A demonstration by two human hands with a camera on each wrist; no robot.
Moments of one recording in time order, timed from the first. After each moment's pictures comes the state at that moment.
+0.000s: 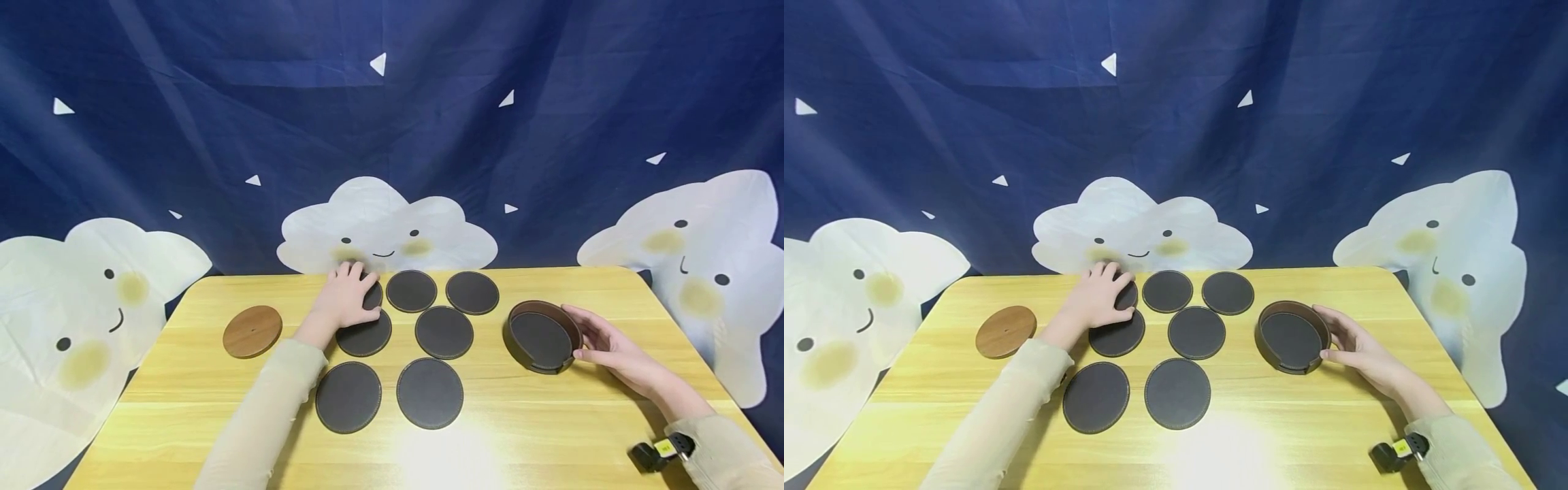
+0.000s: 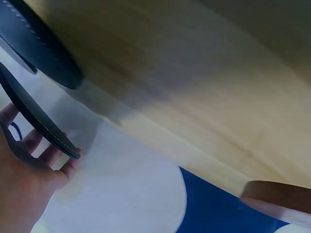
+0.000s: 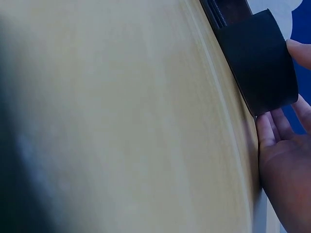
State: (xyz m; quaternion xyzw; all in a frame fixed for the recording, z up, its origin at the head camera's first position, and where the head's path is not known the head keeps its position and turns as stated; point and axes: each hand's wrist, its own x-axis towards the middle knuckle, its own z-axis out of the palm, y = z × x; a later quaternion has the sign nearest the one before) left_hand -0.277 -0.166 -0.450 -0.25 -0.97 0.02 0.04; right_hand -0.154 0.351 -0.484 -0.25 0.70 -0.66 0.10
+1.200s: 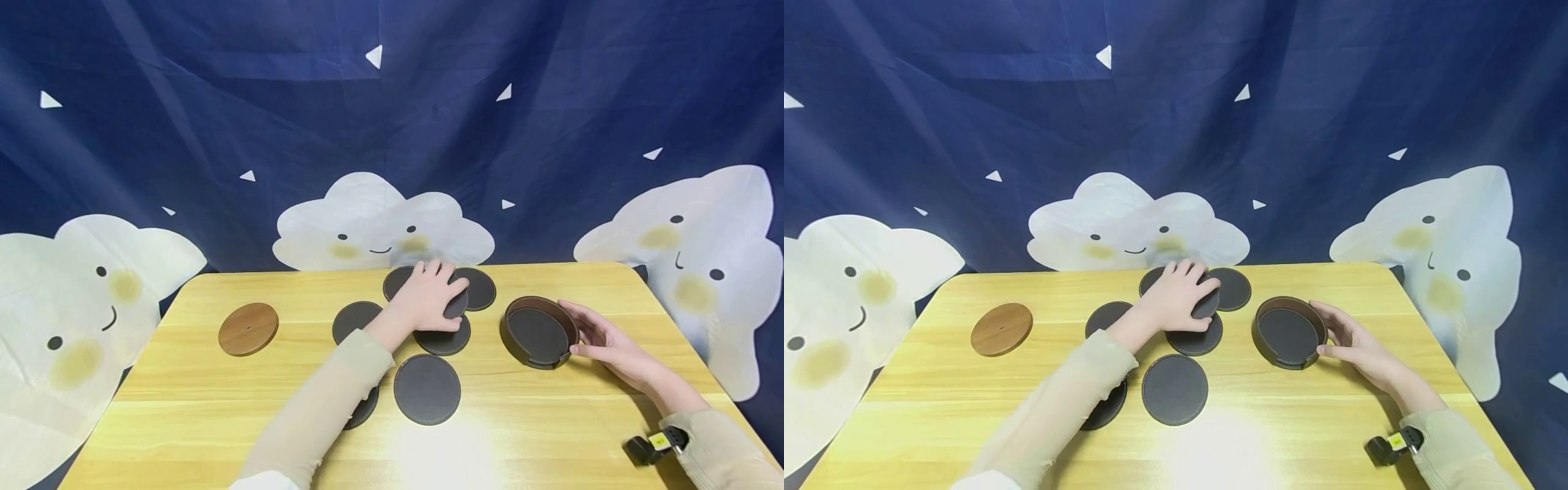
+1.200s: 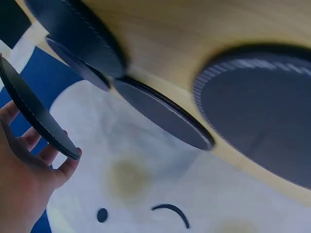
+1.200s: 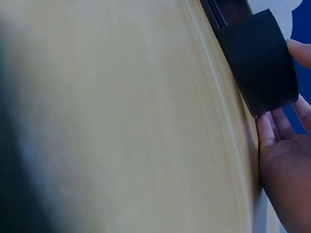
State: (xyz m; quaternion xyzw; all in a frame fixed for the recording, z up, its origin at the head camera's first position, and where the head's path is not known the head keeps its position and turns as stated) left_hand -0.257 -0.022 -0.427 -0.41 -0.91 0.06 0.07; right_hand -0.154 0.350 -0.484 -0.24 0.70 -0.66 0.10
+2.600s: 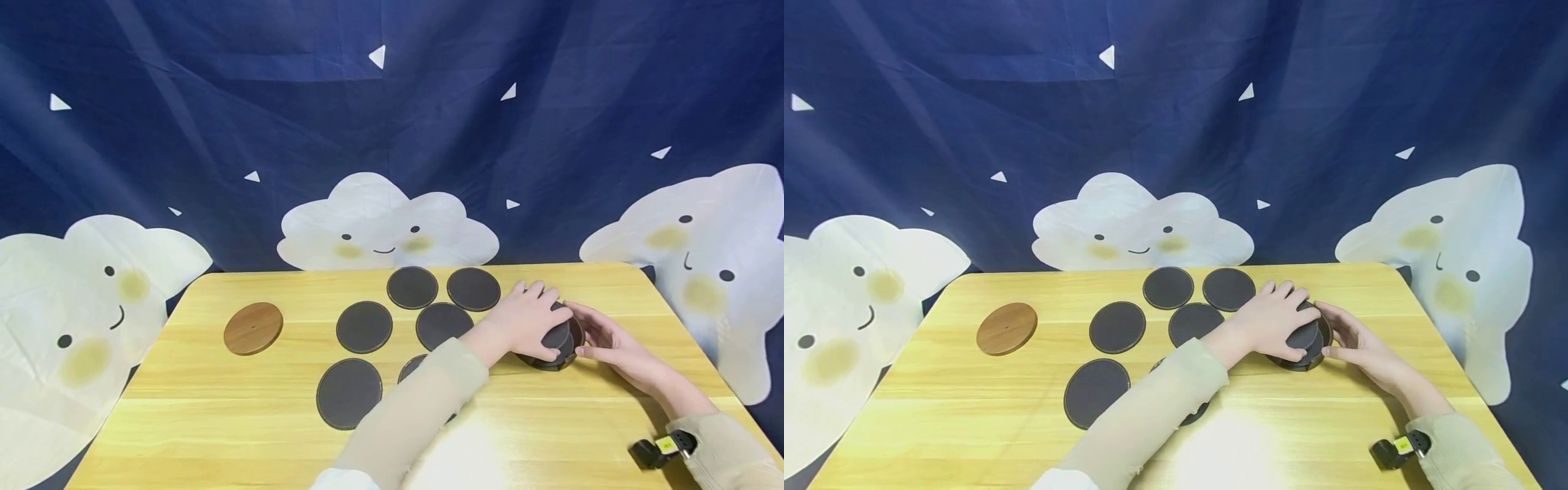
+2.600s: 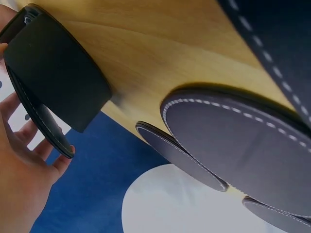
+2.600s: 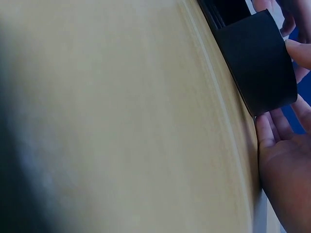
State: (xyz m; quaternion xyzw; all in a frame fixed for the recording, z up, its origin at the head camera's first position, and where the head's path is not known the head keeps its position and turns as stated) left_hand -0.215 0.122 -0.424 -0.47 -0.87 0.12 0.04; right_hand -0.155 0.352 -0.487 -0.25 0.70 -0.66 0.10
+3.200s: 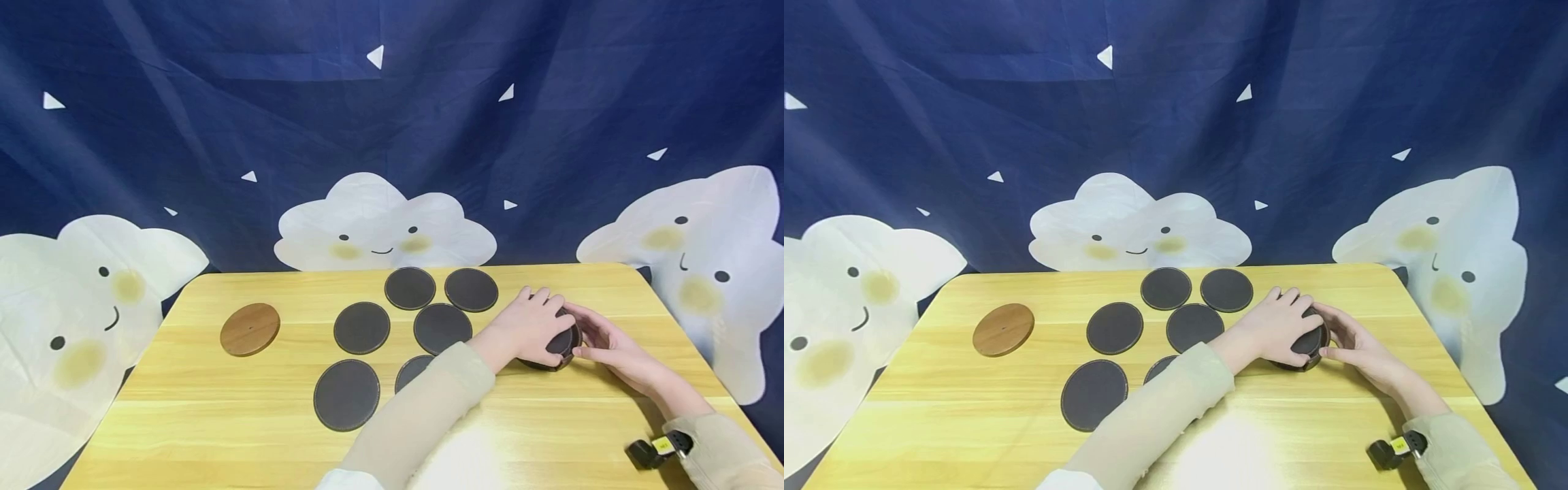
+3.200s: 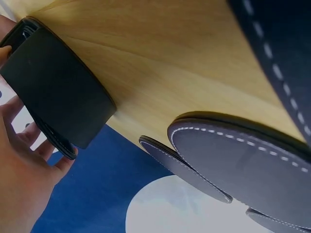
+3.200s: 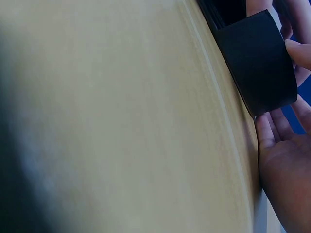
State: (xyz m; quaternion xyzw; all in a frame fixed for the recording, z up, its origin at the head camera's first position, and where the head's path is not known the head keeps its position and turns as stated) left_hand -0.209 0.134 -0.429 -0.47 -0.87 0.13 0.03; right_hand -0.154 0.351 -0.485 -0.25 0.70 -0.66 0.10
